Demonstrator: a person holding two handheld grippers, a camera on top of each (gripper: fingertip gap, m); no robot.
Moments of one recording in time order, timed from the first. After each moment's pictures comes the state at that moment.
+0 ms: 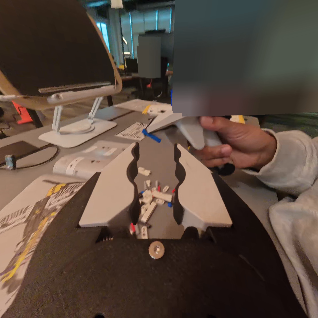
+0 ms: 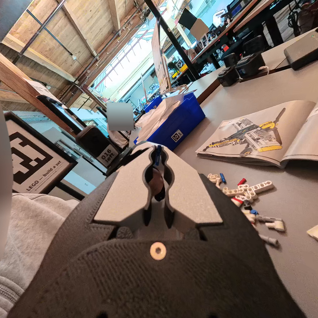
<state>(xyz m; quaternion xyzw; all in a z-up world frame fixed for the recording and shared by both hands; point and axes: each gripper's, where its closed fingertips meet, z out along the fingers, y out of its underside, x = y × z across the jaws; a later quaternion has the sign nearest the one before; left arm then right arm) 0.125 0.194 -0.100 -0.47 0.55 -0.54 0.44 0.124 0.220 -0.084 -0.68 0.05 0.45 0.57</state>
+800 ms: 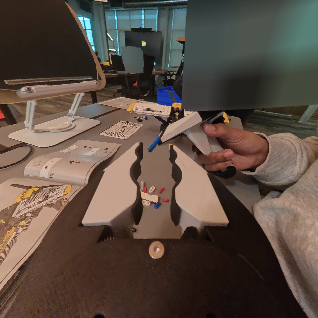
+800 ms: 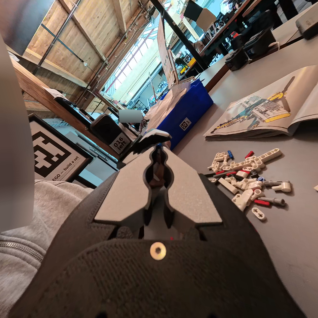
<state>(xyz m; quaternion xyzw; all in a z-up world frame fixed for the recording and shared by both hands) 0.128 0.175 -0.106 -0.46 0.56 -0.56 0.40 0.124 0.184 -0.101 -0.67 0.07 0.50 0.55</state>
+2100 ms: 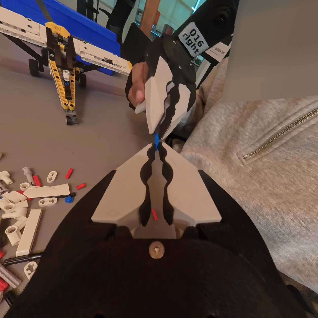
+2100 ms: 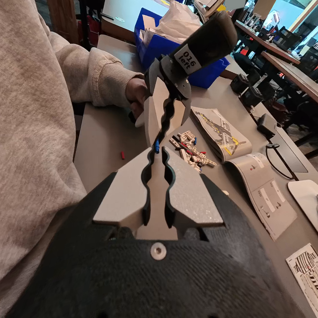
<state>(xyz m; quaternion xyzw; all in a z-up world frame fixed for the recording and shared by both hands) 0.098 0.090 -0.146 -0.37 0.66 -0.65 0.04 0.099 0.105 -0.136 -0.73 -0.39 0.07 0.56</state>
